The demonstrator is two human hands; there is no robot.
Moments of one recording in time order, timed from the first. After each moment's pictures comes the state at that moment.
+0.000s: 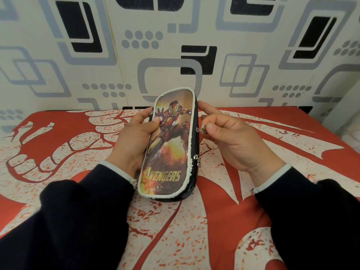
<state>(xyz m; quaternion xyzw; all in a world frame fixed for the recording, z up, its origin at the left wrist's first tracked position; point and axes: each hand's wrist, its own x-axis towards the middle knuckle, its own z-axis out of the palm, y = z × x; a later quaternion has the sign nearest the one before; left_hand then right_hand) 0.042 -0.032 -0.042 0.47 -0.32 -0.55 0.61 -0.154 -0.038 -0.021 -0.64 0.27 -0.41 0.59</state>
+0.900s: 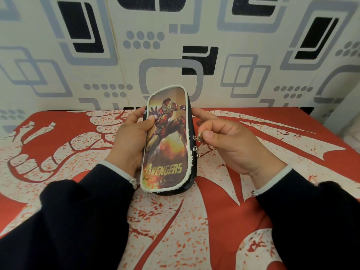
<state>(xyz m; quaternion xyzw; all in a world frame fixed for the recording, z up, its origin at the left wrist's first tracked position) 0.051 -0.040 -0.048 0.48 -0.30 -0.52 0.64 -0.153 -0.042 -0.031 -0.68 0.27 -0.39 0.56</state>
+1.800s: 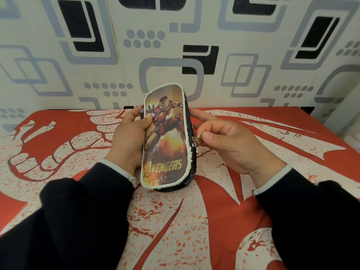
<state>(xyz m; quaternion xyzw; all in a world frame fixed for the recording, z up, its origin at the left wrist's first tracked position) 0.054 -0.044 -0.051 0.47 -0.27 -0.52 0.66 -0.154 -0.041 -0.031 -0.68 0.27 -0.38 0.56</state>
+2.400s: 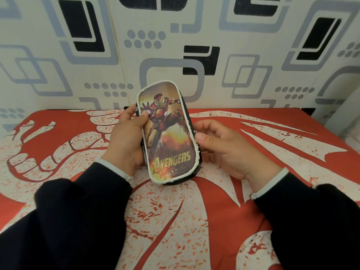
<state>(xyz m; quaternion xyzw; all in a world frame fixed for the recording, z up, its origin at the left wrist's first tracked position) 0.054 -0.046 -0.046 0.43 -0.25 -0.53 0.69 -0.146 -0.040 -0.035 -0.61 0.34 -0.35 0.63</state>
